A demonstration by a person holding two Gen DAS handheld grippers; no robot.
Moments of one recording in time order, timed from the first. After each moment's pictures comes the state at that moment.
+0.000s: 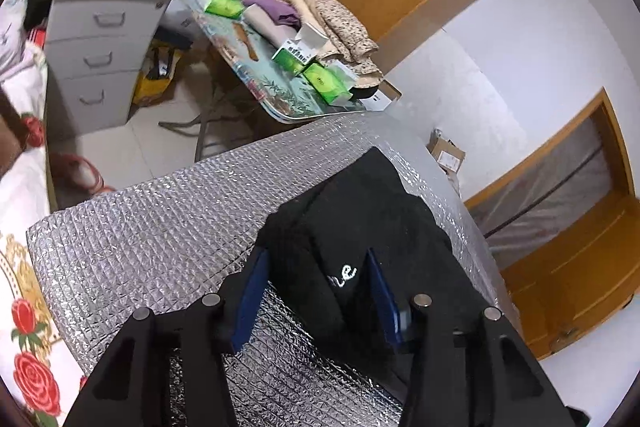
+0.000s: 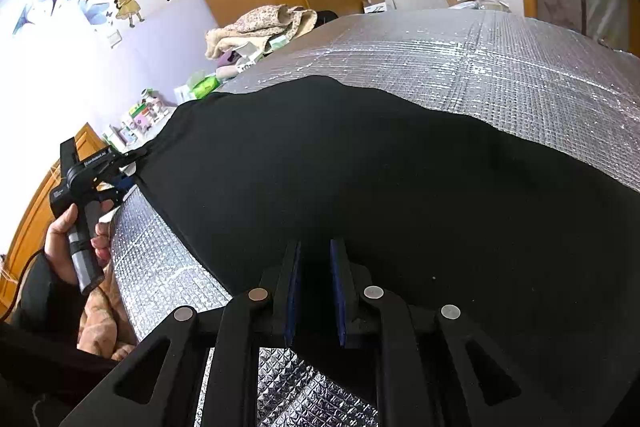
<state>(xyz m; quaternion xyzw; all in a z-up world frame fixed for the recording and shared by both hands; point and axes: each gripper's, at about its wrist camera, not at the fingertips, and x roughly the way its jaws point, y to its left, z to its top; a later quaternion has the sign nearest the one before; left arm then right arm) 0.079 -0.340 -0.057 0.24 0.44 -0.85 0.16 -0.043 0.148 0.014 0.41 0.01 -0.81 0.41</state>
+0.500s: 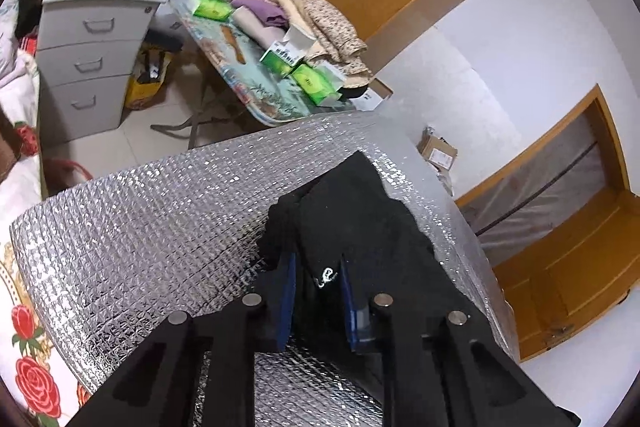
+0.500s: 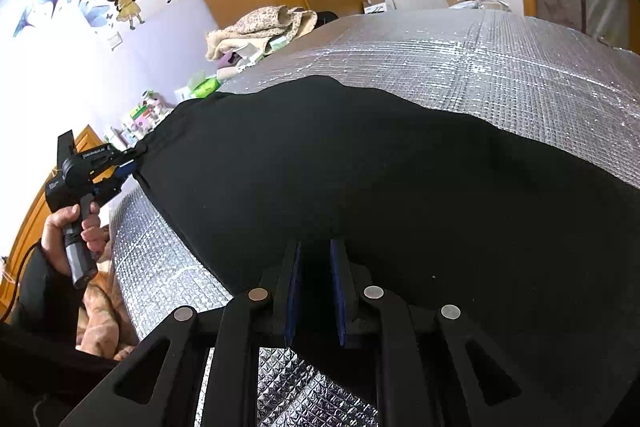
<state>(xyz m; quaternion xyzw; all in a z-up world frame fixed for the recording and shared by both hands) 0.074 -0.338 -0.037 0.23 0.42 -0.86 0.14 -0.042 0.149 0.013 0.41 0.01 -0.81 0.41</state>
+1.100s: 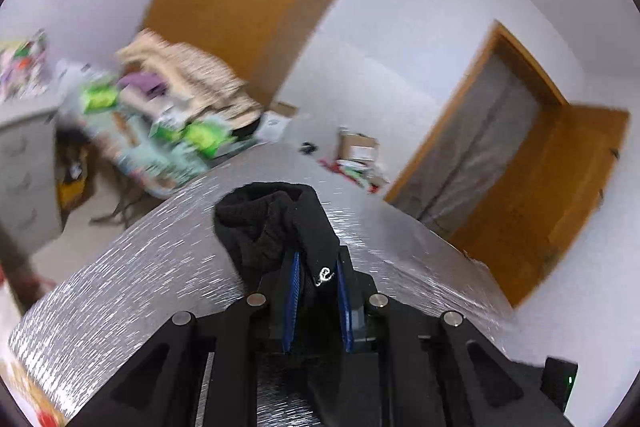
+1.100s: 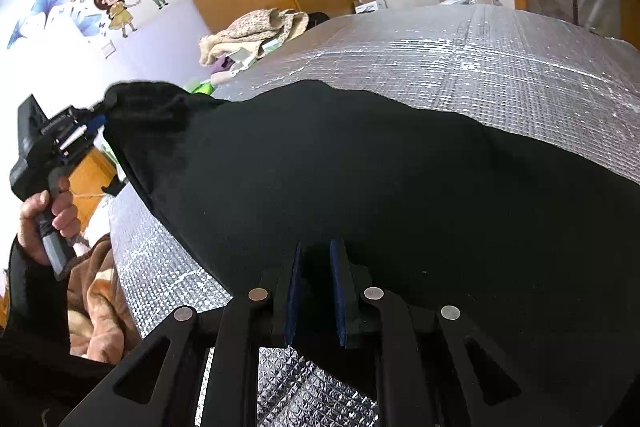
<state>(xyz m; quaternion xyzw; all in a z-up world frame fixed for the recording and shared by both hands) 0.040 -0.253 0.064 0.18 0.25 -0.95 0.01 -0.043 0.154 0.019 0.42 -0.01 -0.82 0.40</state>
